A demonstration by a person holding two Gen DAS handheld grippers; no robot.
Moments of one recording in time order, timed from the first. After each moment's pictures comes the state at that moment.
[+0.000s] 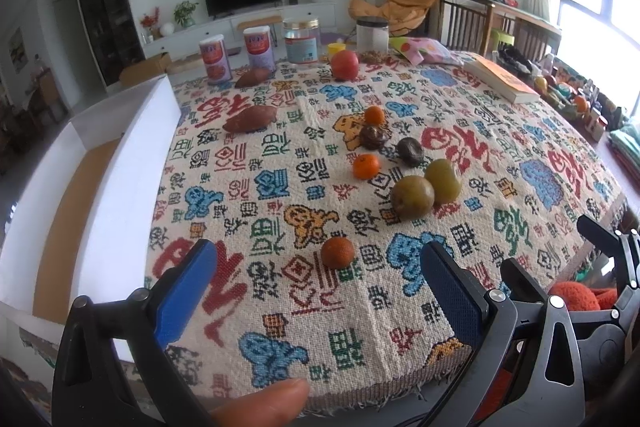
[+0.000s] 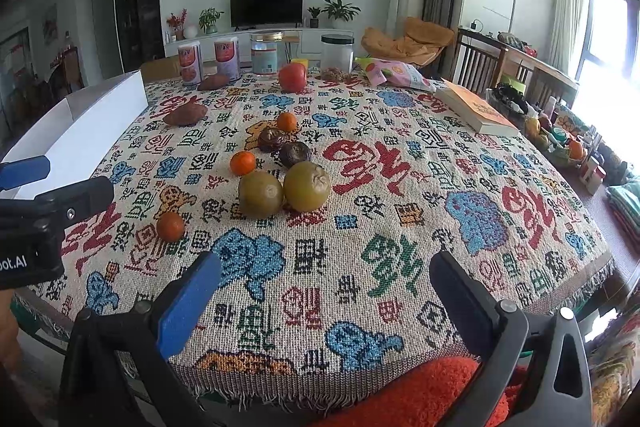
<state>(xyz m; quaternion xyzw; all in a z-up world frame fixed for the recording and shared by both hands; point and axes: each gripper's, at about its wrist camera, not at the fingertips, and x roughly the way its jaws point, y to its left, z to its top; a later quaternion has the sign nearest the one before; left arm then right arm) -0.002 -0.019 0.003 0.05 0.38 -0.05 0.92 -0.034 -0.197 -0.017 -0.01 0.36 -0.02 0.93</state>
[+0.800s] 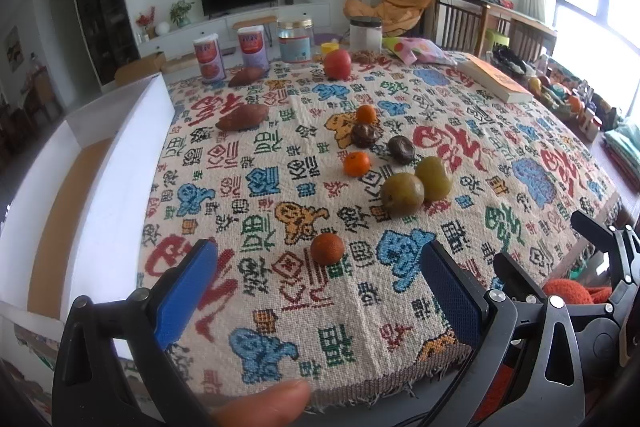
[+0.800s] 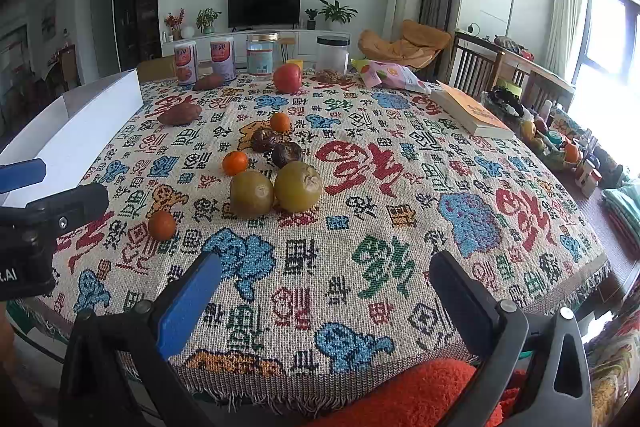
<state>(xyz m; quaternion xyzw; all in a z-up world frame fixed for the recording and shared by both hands) -0.007 -0.023 0.003 0.05 0.38 -0.06 0.92 -0.035 -0.198 -0.017 -0.02 0.36 -0.02 0.93</state>
